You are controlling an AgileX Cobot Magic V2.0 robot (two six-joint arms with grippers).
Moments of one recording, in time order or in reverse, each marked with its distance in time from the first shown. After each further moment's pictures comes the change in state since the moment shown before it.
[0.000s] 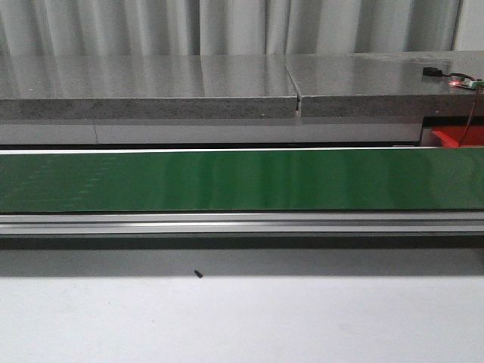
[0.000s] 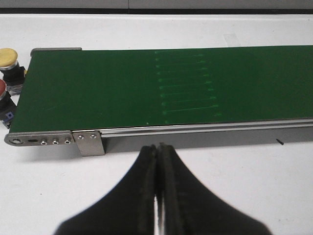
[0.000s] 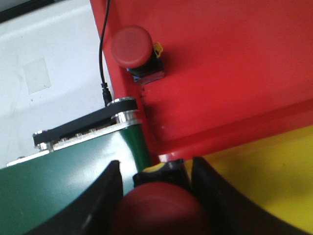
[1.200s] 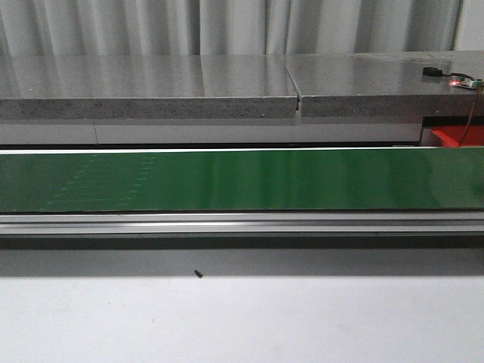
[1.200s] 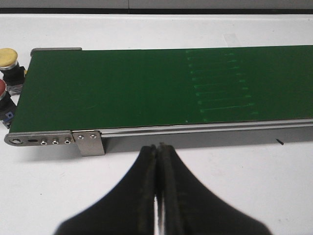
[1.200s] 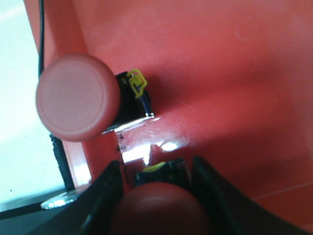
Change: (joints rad) left arm 0.000 0.000 0.000 0.000 0.000 0.000; right arm 0.000 0.363 -0.149 0.037 -0.130 -0.011
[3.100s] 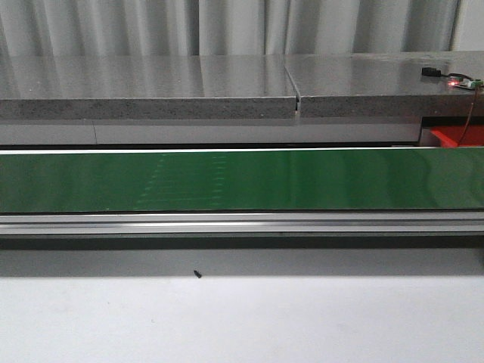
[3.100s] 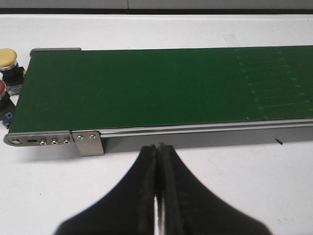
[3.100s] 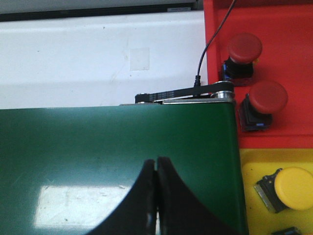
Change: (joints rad) left arm 0.000 0.000 0.000 0.000 0.000 0.000; right arm 0.209 -0.756 0.494 0.014 -0.060 -0.131
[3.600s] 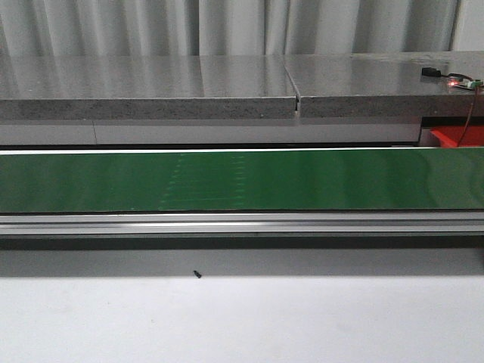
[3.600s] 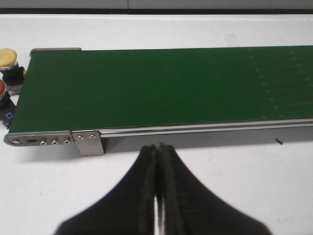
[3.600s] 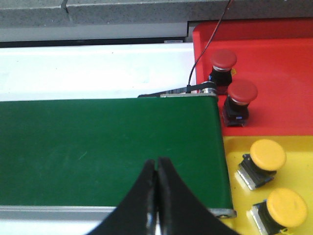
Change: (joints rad) left arm 0.000 0.000 0.000 0.000 0.000 0.000; right arm 0.000 -0.391 0.266 0.000 -0.065 -0.018
